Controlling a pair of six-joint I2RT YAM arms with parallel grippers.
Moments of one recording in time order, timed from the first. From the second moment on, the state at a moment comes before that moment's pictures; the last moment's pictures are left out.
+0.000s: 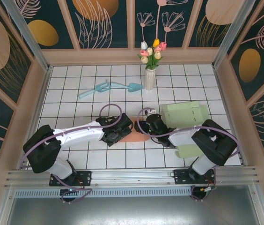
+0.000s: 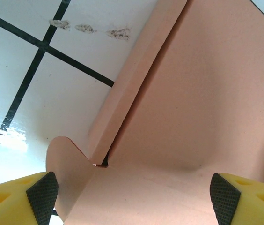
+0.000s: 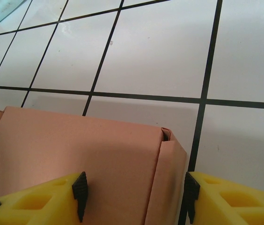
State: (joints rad) left arm -0.95 1.53 0.91 -0.63 -0.16 -1.51; right arm 0.82 1.57 0.49 0.46 0.10 0.63
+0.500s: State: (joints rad) left arm -0.95 1.53 0.88 -0.57 -0.11 -1.55; right arm 0.82 1.59 0.48 0.51 0.10 0.64
